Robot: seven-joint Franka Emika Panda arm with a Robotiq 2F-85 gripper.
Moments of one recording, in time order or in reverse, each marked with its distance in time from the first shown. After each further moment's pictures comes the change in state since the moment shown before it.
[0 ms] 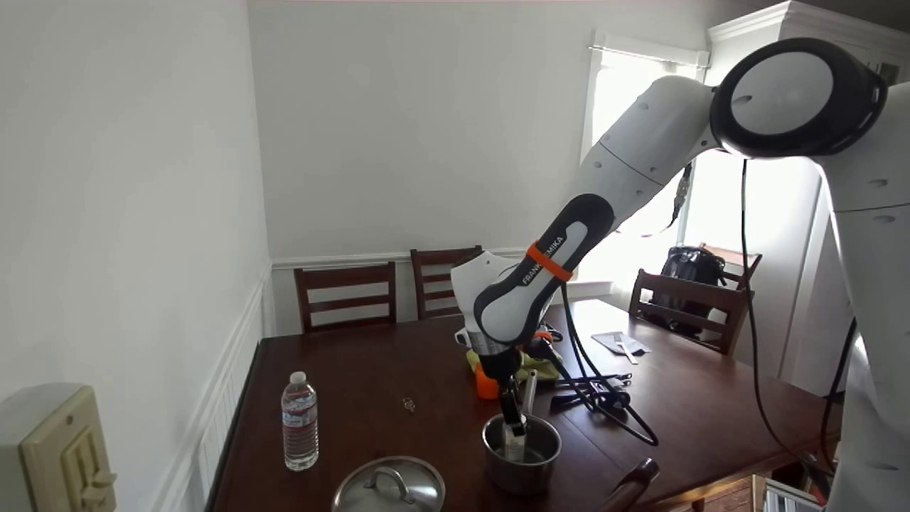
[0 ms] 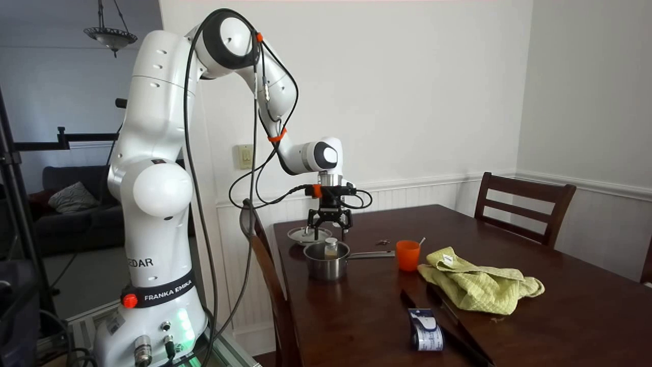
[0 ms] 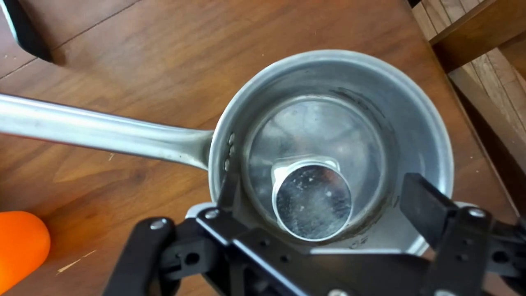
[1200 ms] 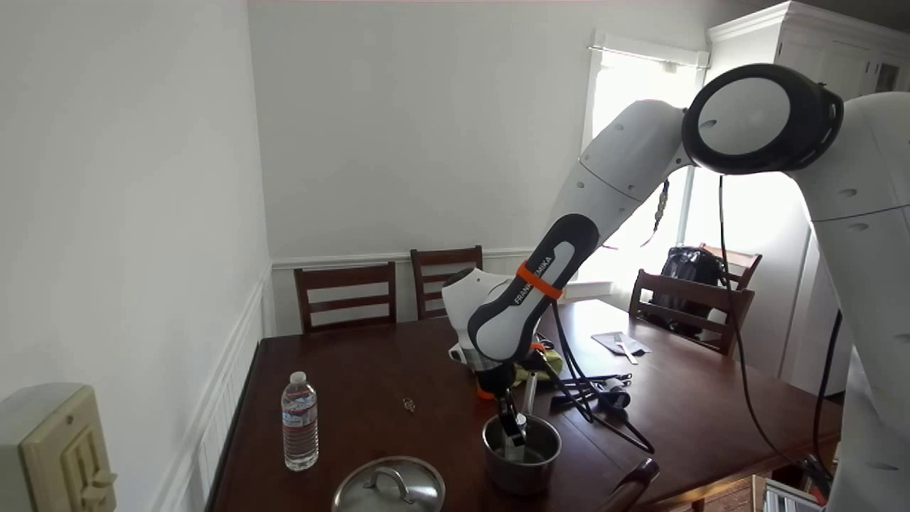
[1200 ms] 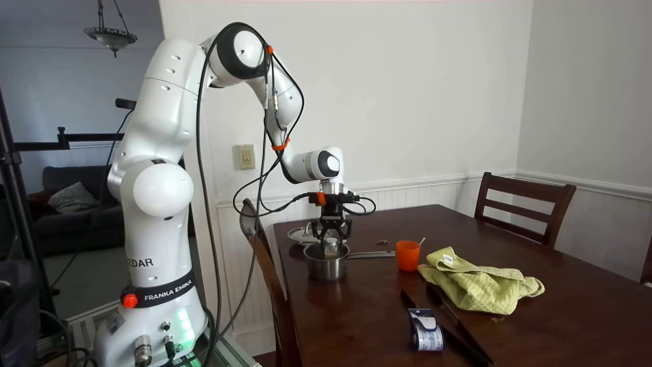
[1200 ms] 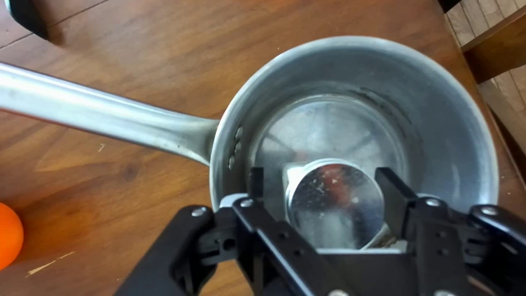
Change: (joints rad) arm -0.001 0.094 0.010 0.053 -0.059 0.000 -0.015
